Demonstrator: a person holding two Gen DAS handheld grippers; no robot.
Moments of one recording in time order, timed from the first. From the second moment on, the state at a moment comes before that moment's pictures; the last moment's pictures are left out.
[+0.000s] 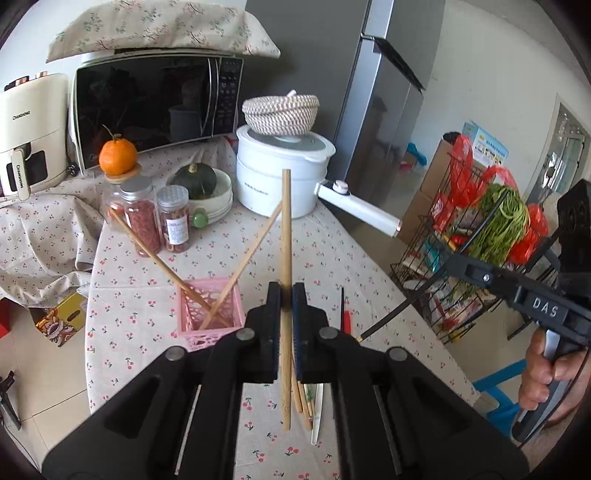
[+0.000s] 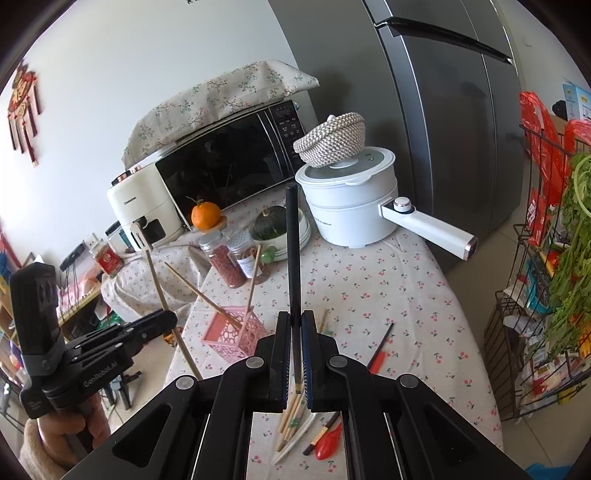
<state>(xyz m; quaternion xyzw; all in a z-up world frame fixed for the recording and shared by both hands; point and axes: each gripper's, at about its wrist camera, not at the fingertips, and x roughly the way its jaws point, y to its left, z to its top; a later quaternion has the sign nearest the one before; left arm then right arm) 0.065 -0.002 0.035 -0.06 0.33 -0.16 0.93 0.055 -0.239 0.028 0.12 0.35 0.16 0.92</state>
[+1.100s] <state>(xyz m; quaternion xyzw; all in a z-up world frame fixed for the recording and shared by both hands) 0.133 0.065 -0.026 -0.15 0.23 -0.03 0.96 0.118 -0.144 0.013 0.18 0.29 0.18 0.92</state>
